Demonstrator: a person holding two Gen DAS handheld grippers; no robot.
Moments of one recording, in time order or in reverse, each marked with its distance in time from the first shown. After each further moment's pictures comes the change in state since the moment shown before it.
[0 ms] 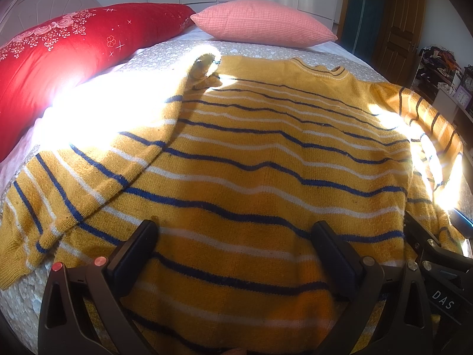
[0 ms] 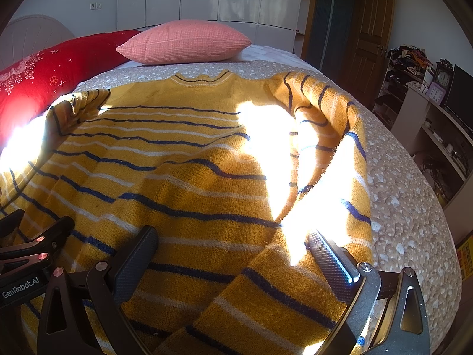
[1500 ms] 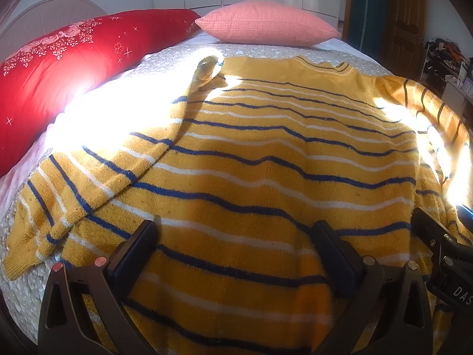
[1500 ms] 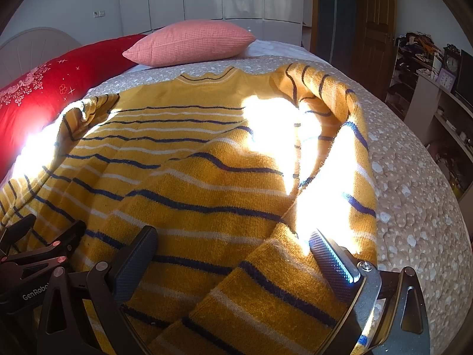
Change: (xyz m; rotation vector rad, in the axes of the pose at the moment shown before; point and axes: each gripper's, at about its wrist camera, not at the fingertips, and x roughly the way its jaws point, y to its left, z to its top) left arm -0.004 -0.007 -0.009 0.023 -0.022 0.072; right arm -0.003 -0.013 -0.004 0.042 0.018 0.092
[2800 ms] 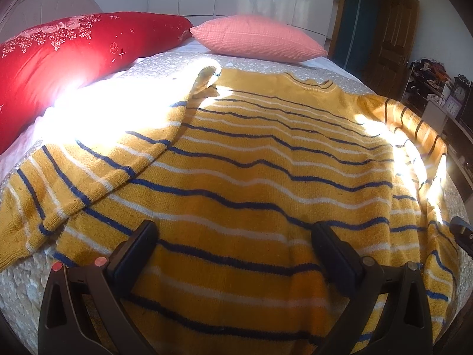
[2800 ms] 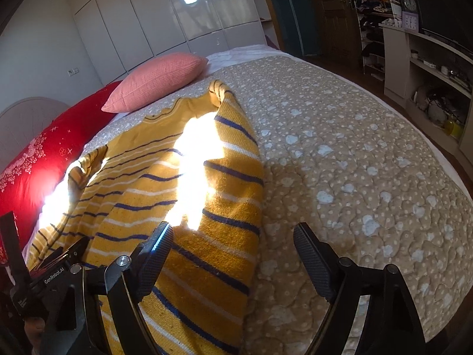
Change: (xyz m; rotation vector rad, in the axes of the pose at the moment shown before) left arm -0.012 0.014 -0.009 -0.046 -0.064 -0.129; right arm -0.052 -0.099 -0.029 0.284 -0.031 0.114
